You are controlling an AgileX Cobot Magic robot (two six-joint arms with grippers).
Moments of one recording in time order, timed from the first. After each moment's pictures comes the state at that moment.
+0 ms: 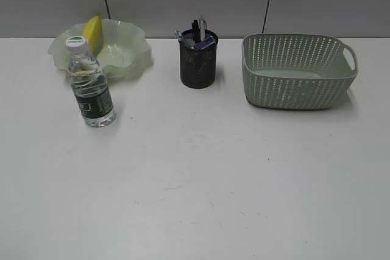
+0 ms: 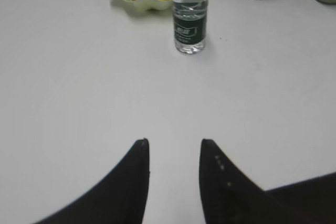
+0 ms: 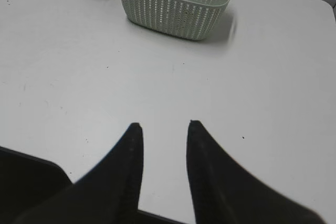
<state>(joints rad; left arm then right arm) -0.22 0.11 -0.54 -0.02 1.06 0.03 0.17 -0.01 -0.51 0.08 1.04 -0.18</state>
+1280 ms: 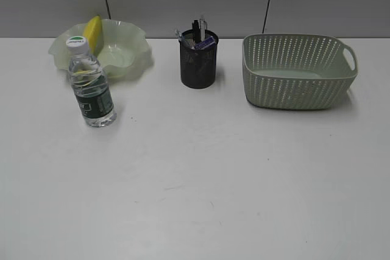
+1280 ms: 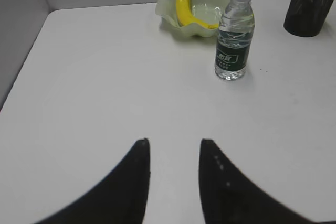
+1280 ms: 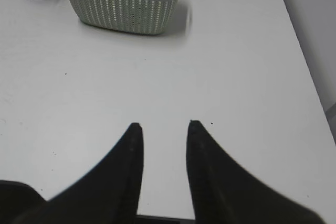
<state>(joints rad) -0.04 -0.01 -0.54 -0.02 1.06 0.03 -0.01 -0.01 -0.51 0.08 1.04 -0.18</state>
